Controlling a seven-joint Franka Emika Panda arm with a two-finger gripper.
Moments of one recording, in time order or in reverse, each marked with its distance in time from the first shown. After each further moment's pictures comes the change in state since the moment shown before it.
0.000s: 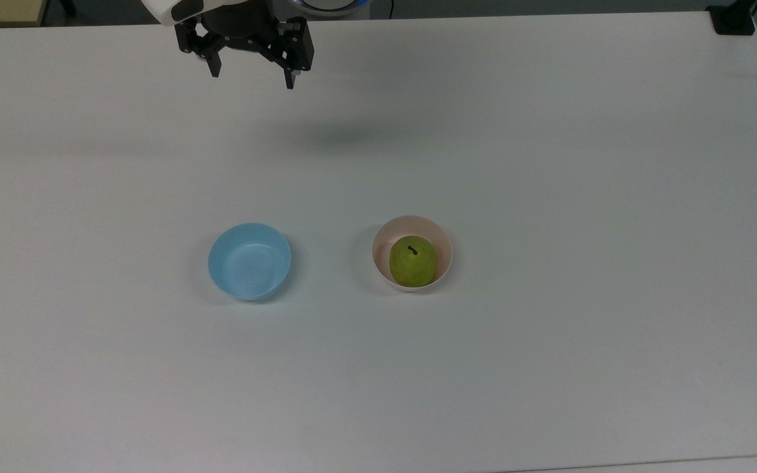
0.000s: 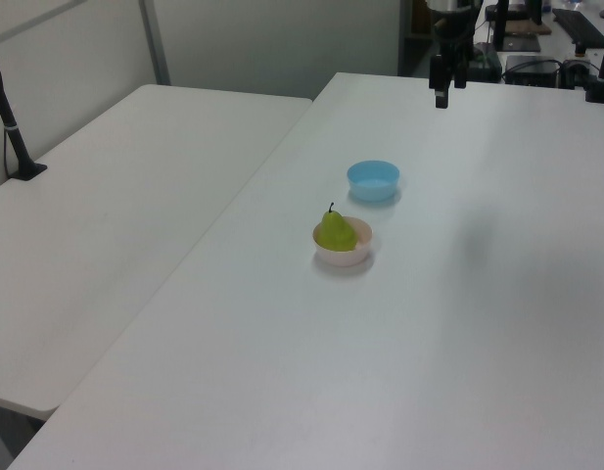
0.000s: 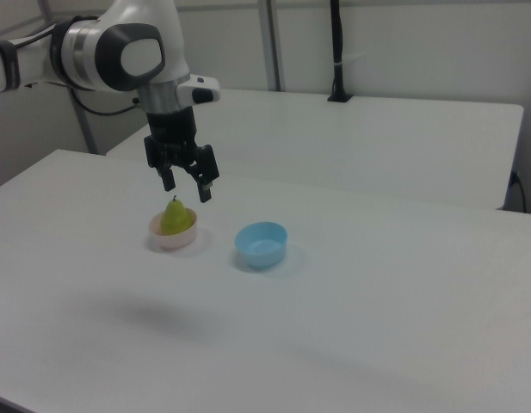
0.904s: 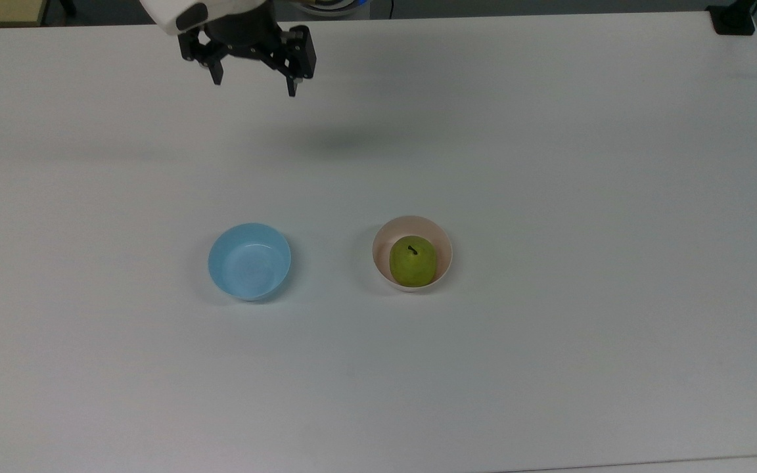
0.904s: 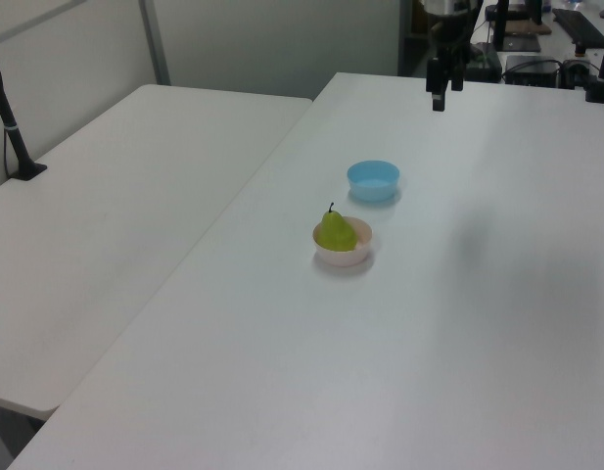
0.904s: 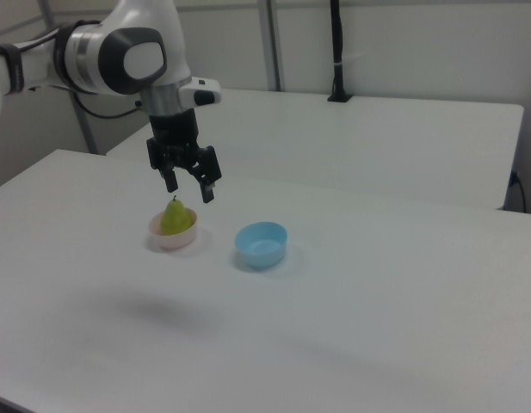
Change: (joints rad) arm 0.046 0.023 -0.041 0.006 -0.001 0.023 -0.005
